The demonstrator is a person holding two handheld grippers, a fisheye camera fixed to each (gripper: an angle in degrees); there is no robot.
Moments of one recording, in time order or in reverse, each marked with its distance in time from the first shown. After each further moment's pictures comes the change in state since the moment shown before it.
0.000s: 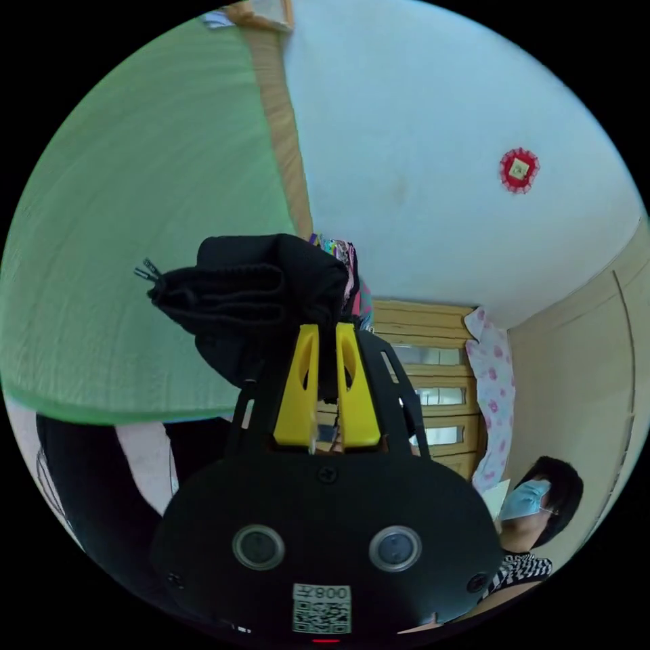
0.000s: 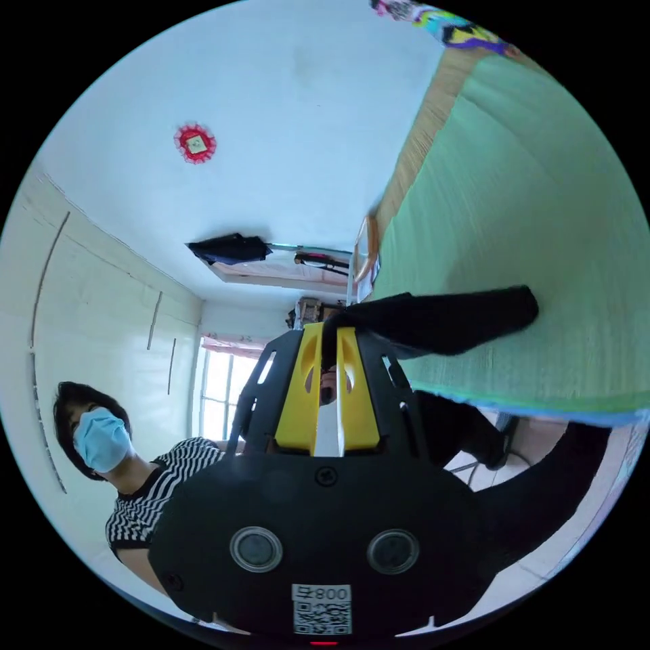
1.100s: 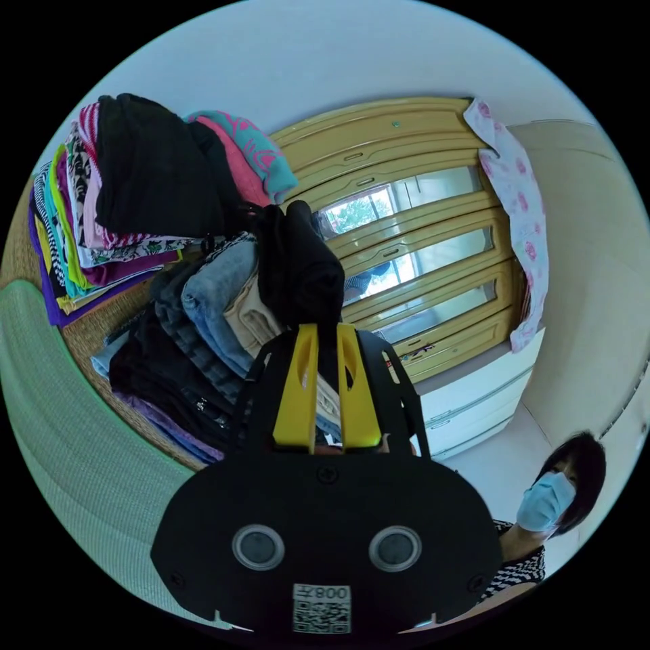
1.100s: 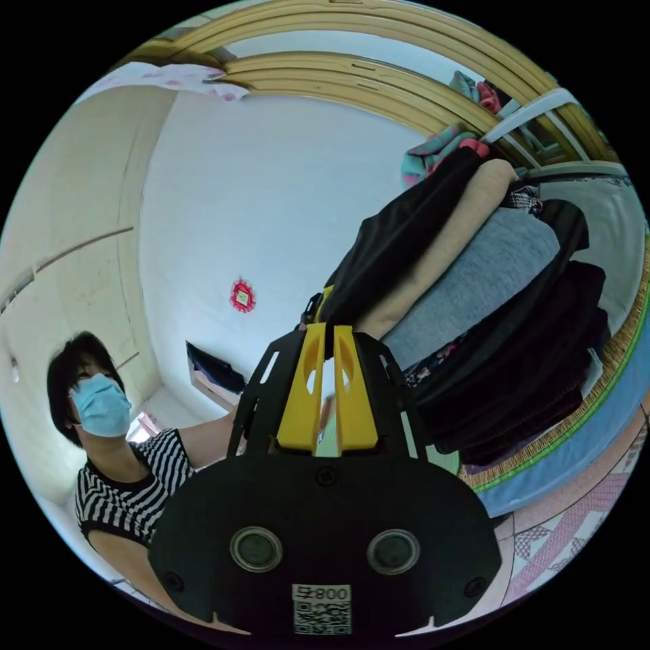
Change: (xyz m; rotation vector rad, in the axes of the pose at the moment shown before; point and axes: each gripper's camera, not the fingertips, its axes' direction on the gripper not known) left arm 0.479 0.008 0.807 -0.763 0.088 0.532; right arm -0.062 0.068 -0.556 0.736 0.189 -0.327
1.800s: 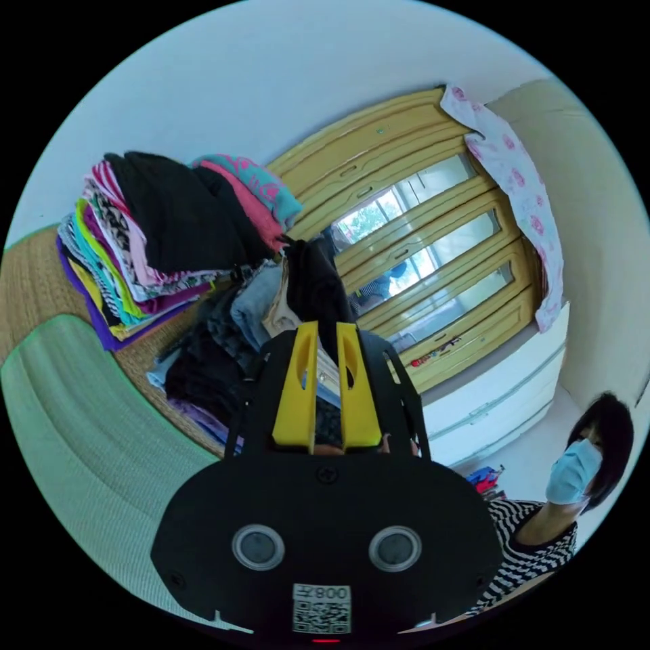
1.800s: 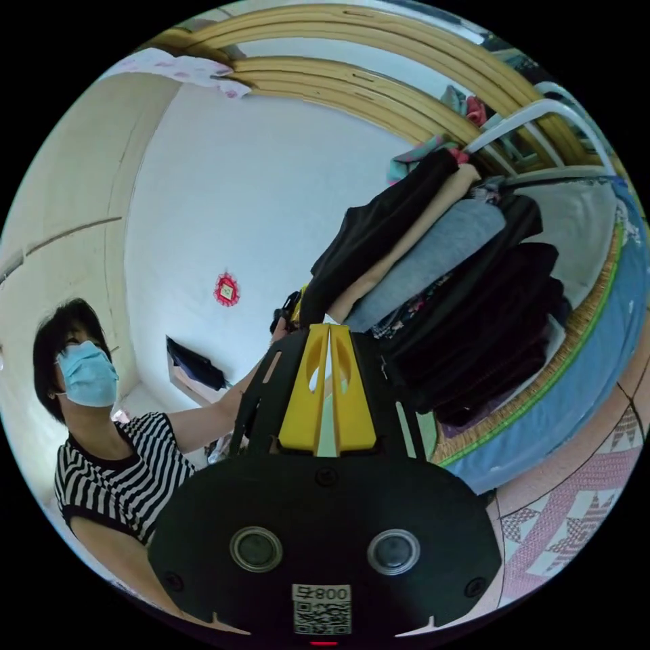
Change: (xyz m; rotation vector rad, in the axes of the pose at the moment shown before) left arm 0.076 -0.101 0.064 0.075 -0.171 0.132; right arm 0.000 0.010 -0.065 0.040 0.145 -0.025
